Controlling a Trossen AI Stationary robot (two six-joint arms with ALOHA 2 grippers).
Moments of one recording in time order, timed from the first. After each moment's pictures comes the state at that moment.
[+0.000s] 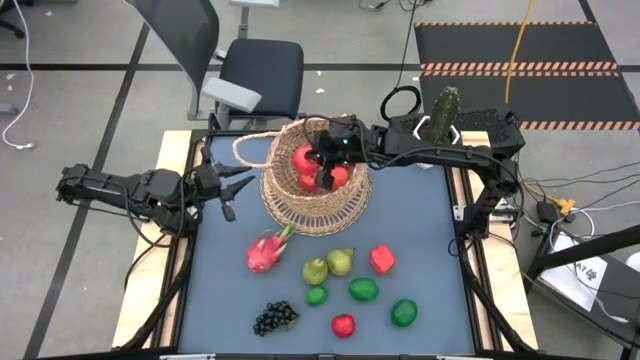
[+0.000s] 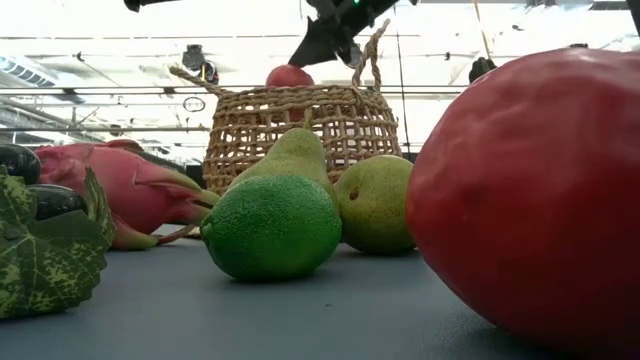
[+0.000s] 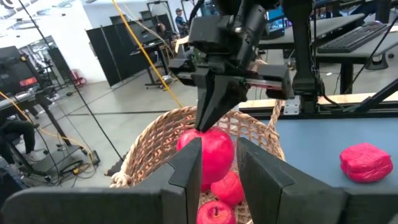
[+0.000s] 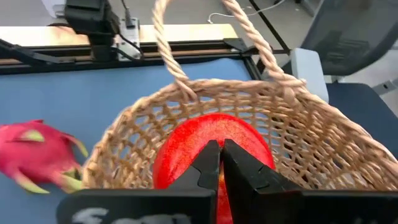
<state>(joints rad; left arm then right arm) -0.20 0.65 0.70 -0.10 -0.61 0.21 -0.23 1.74 1.61 -0.42 0.05 -0.09</state>
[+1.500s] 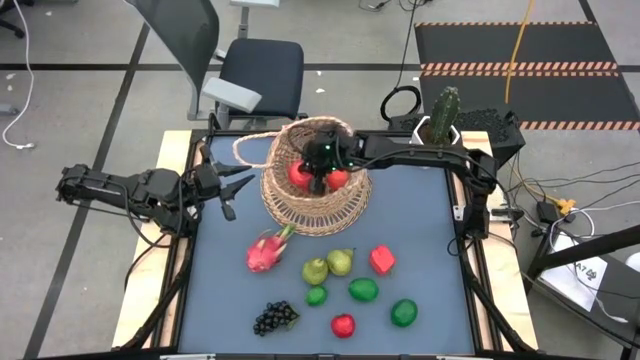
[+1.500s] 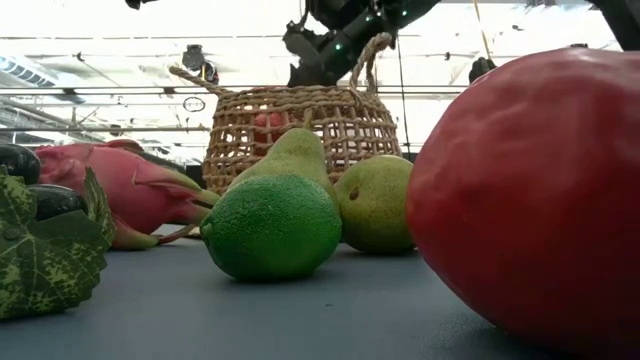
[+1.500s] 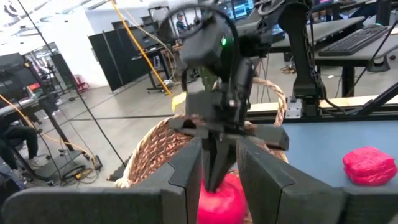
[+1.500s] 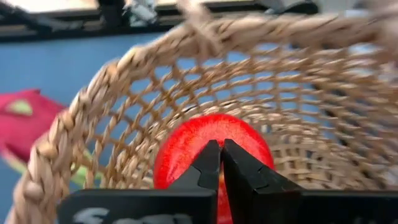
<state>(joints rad) -0.20 0.65 0.70 -0.08 -0.61 0.23 -0.27 1.90 1.58 -0.34 -0.11 -0.10</state>
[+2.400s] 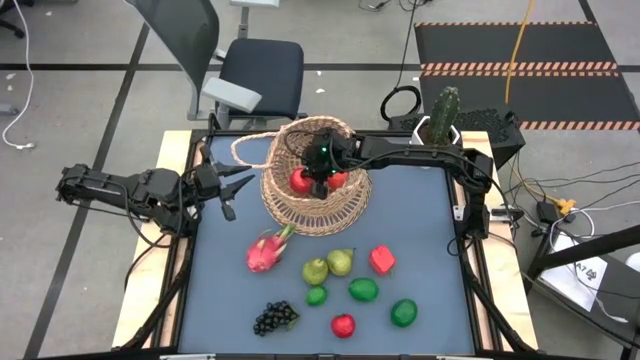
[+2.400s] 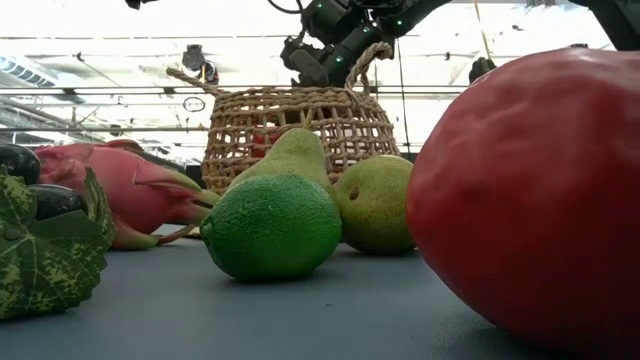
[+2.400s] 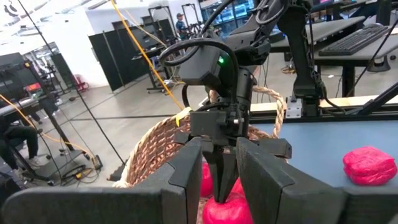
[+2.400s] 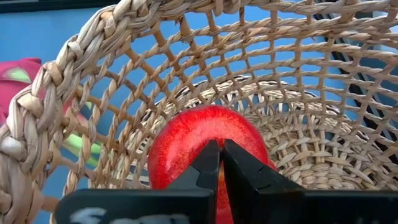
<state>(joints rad) -0.20 0.65 0.70 -0.08 -0.61 0.23 -0.28 1.93 1.58 -0.40 -0.14 -0.12</state>
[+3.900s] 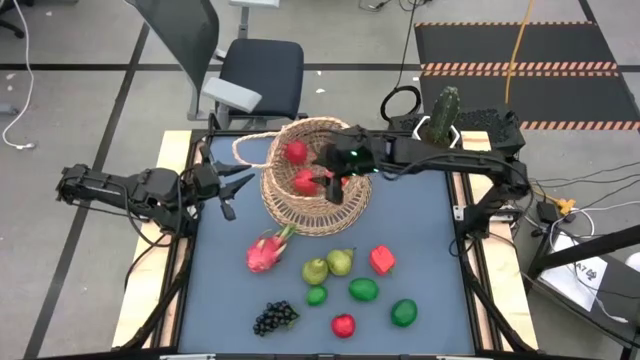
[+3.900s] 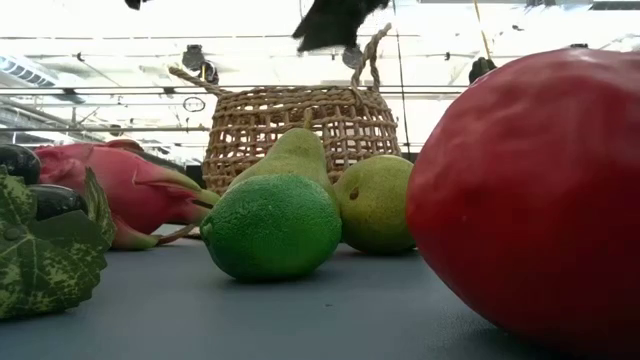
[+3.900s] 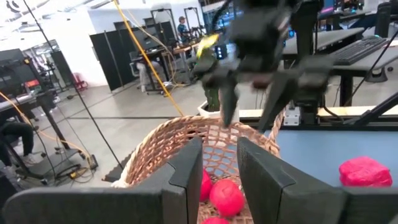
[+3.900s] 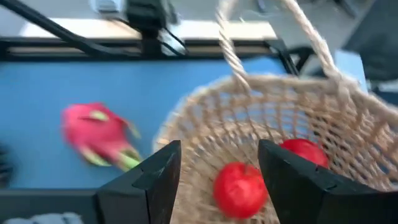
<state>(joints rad) -0.20 0.65 0.70 -0.06 -0.61 0.20 -0.15 1.66 1.58 -0.49 -0.02 -0.09</state>
